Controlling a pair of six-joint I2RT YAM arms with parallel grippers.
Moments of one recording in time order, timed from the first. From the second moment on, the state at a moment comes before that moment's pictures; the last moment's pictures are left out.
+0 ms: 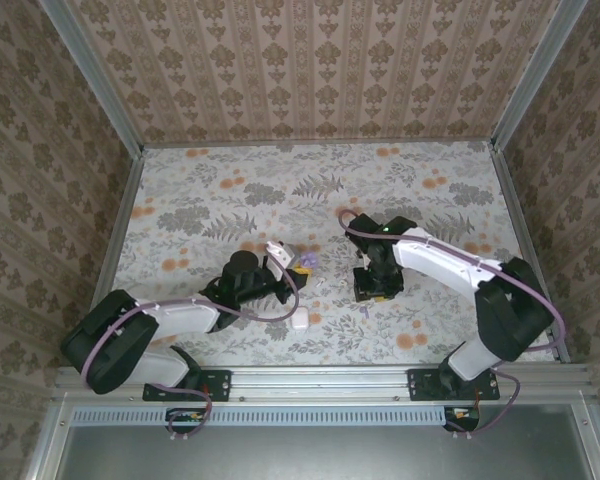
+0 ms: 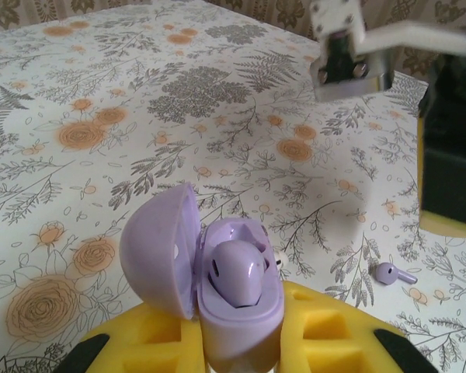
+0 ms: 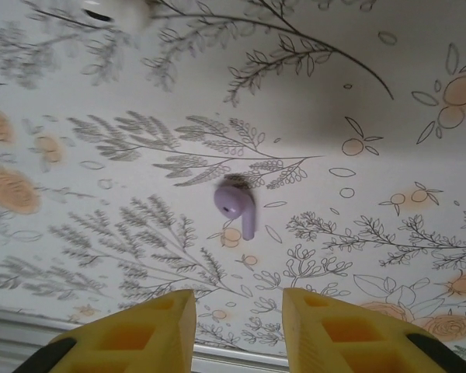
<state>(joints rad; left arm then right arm) -0.78 1.34 0.35 0.66 0.34 -0.05 0.61 1.58 1.08 -1.10 -0.14 0.55</state>
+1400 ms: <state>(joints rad) -0.77 1.41 0.34 0.67 0.33 -0.04 0.64 1.66 1.04 -0.93 -0.10 0.50</state>
